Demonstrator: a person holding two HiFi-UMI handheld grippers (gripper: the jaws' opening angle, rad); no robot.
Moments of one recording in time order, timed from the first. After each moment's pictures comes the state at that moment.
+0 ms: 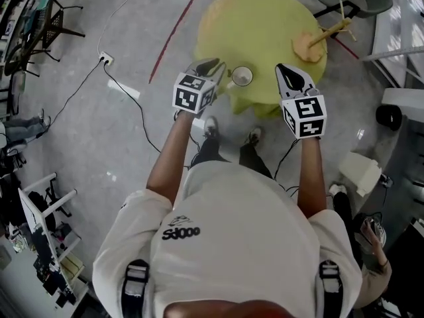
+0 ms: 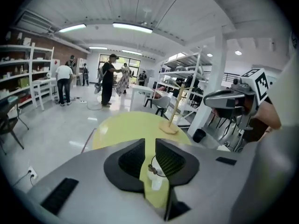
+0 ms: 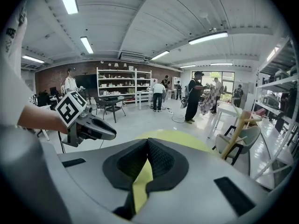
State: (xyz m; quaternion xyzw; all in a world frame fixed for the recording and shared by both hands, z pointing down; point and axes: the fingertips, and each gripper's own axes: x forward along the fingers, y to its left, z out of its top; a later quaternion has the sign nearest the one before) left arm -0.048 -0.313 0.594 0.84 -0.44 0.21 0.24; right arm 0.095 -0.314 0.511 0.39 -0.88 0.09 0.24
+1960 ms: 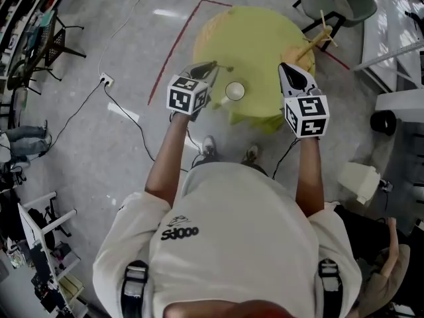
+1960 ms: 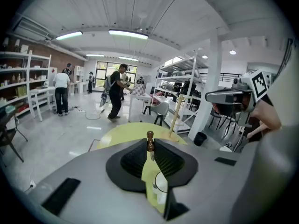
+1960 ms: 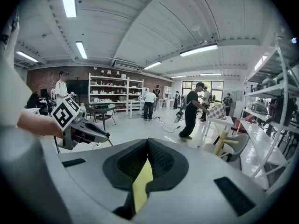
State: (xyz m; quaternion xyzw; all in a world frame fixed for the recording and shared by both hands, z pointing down) left arm -0.051 -0.333 0.550 0.85 -0.44 0.19 0.21; right arm 0.120 -0.330 0.453 0.45 -0.87 0.05 0.19
